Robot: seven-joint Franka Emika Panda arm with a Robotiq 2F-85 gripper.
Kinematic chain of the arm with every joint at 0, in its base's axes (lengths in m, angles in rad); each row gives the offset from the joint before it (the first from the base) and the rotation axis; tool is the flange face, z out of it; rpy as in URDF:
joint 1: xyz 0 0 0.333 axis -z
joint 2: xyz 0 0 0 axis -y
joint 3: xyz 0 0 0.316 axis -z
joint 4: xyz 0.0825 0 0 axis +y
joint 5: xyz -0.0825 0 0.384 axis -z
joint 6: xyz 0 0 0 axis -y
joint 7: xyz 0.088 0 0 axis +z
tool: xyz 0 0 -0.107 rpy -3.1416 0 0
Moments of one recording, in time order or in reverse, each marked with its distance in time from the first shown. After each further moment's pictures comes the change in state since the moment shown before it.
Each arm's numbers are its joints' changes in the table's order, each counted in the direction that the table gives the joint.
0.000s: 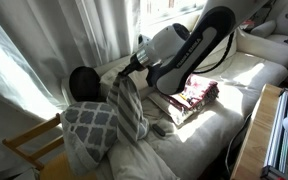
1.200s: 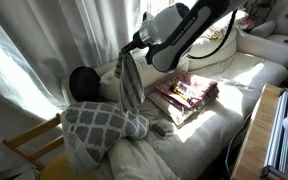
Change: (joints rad) arm 0.033 0.029 0.111 -0.065 -0.013 0.007 0.026
